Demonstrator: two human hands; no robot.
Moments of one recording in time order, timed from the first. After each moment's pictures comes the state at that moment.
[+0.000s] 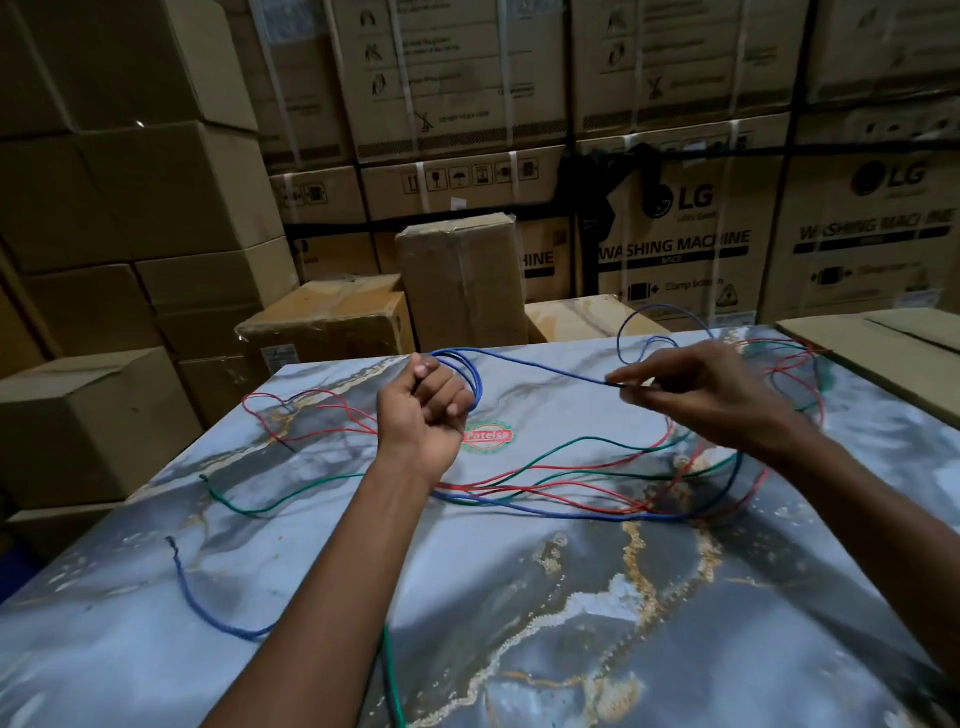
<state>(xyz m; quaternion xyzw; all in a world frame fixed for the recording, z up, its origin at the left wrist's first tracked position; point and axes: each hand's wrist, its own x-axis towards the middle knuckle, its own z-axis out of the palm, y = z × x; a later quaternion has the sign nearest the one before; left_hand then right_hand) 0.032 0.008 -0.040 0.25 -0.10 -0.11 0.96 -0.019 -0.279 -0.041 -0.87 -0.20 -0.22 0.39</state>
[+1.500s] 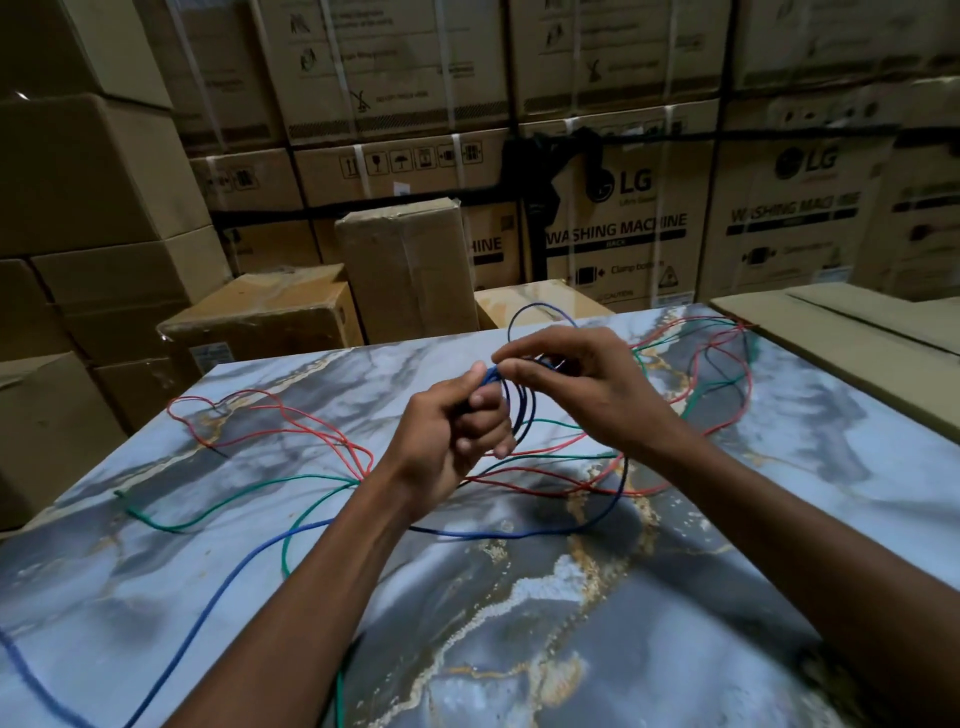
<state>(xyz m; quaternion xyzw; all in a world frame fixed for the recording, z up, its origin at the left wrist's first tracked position) -0.004 -0.039 -0.052 0.49 -0.24 -0.25 0.80 -0.027 -0.219 -0.043 -0.79 -0.25 -0.28 0.48</state>
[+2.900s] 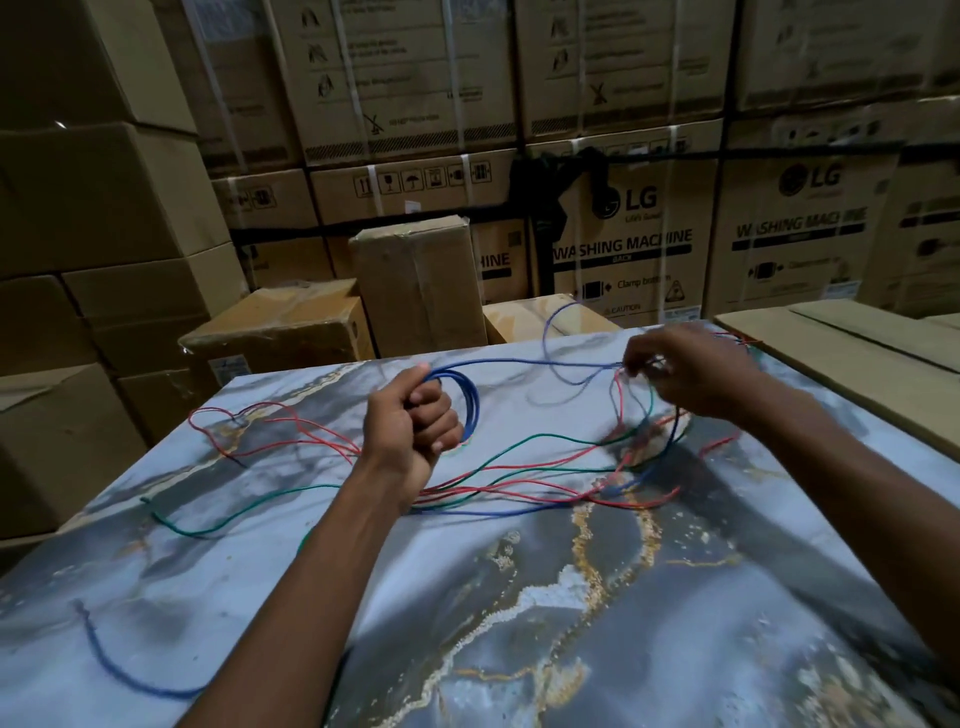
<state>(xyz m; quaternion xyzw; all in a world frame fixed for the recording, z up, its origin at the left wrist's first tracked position) 0.007 -0.015 -0.038 0.45 -0.12 -0.12 0.87 -0.011 -0.333 -0.026 -0.96 -0.09 -0.23 0.09</state>
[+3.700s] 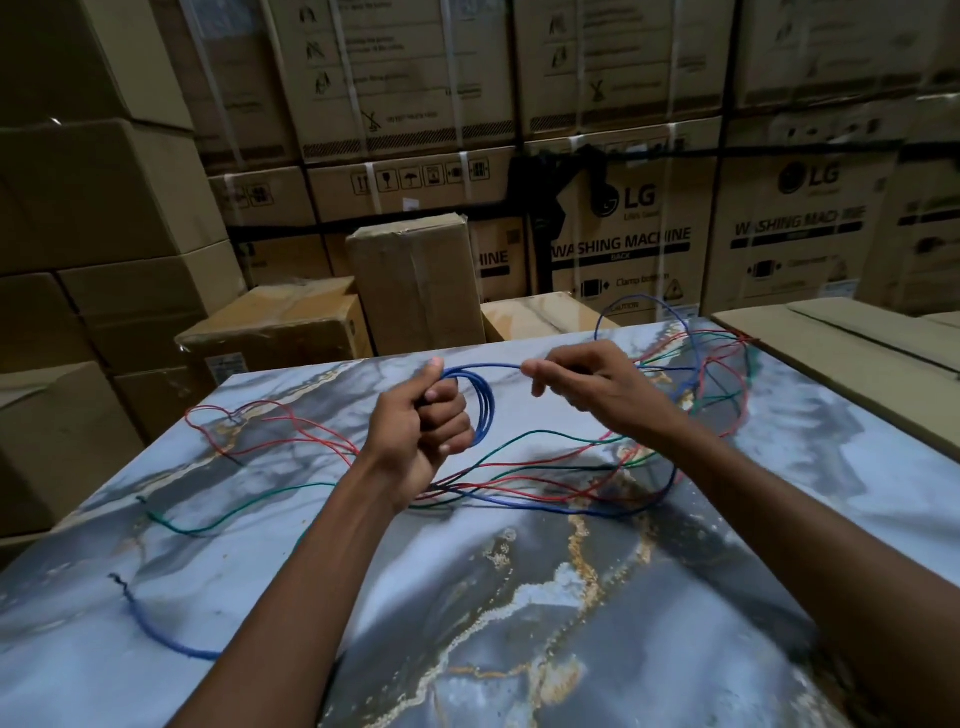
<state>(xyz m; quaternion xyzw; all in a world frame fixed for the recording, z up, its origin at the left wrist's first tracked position) 0.002 -0.019 -0.036 0.47 -0.15 -0.19 0.85 -0.019 -0.242 -0.035 -0.83 -0.21 -0.18 0.49</state>
